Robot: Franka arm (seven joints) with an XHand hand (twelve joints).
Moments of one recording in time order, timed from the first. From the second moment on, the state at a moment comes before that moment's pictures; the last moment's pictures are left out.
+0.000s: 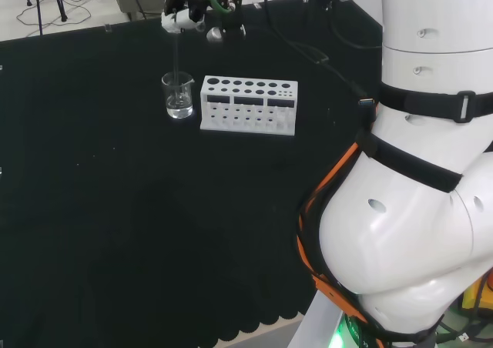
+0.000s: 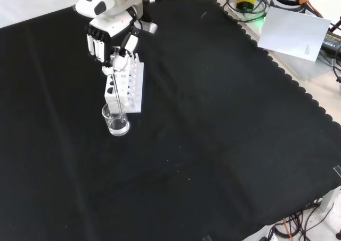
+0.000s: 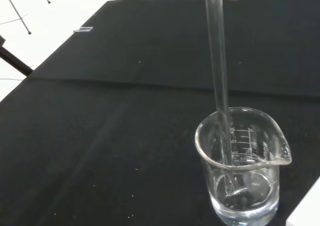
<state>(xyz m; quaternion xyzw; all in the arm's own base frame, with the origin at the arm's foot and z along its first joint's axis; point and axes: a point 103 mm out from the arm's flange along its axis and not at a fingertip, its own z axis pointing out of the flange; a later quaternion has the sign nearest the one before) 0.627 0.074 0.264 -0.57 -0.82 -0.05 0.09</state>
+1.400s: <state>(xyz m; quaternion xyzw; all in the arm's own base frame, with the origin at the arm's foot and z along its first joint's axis) 0.620 0.020 0.355 -0.61 -0.78 -0.09 0.06</state>
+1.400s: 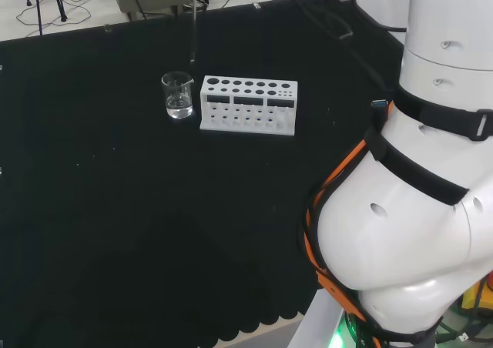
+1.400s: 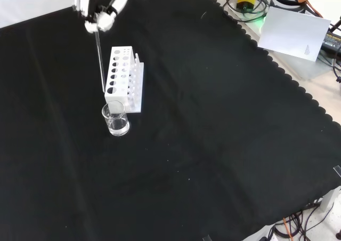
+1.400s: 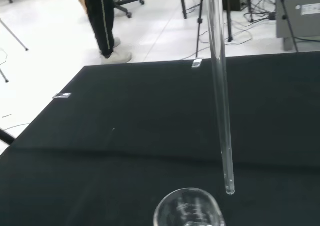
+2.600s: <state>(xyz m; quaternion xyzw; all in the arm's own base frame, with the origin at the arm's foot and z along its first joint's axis) 0.603 -0.066 0.349 -0.67 -0.73 -0.08 0.06</state>
